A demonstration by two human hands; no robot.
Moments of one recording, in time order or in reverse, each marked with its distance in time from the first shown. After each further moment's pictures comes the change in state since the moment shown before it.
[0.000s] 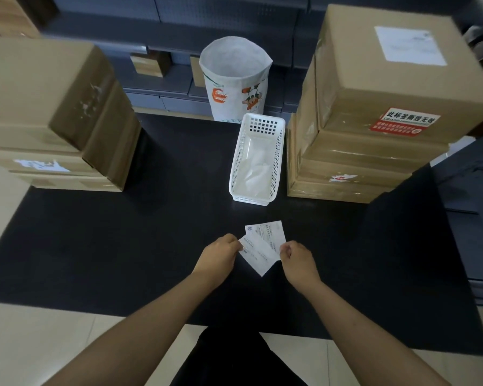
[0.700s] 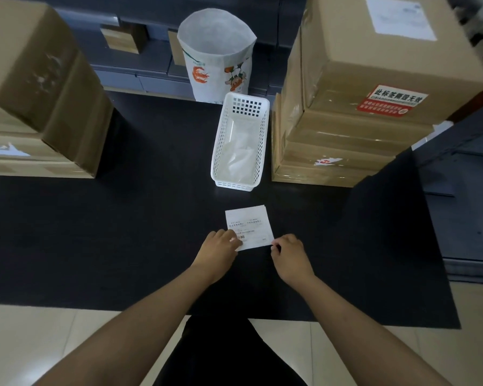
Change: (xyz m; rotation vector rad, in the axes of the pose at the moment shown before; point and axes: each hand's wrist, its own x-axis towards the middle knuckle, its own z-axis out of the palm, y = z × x) left_hand 0.012 0.010 0.046 0.215 -0.089 0.121; right_hand -0.008 0.027 -0.003 -0.240 -0.028 -0.117
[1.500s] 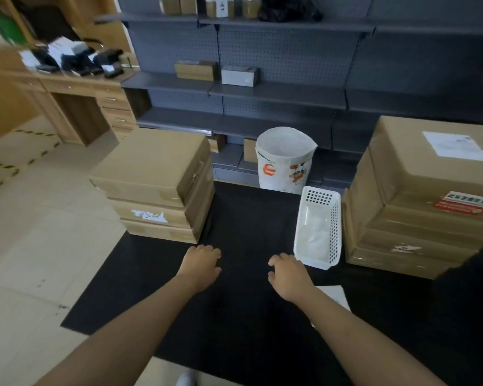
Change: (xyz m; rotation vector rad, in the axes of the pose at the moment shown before) left_hand -0.092 -0.181 -0.165 0.187 0.065 -0.366; right_hand 0.015 -0.232 -0.012 -0.344 0.078 -0.464
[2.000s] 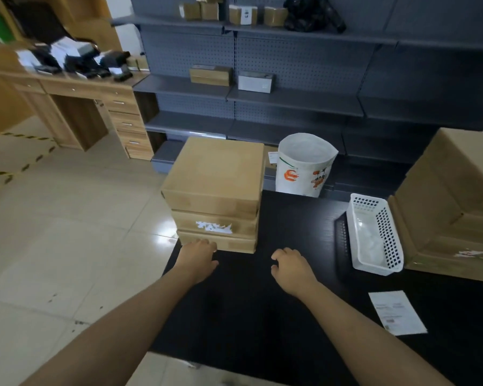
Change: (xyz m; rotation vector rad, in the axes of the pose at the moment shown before) left_hand -0.019 -0.214 -0.018 -0.044 0.042 -0.004; right_hand 0.062 -0.193 0.016 0.069 -0.012 0.130
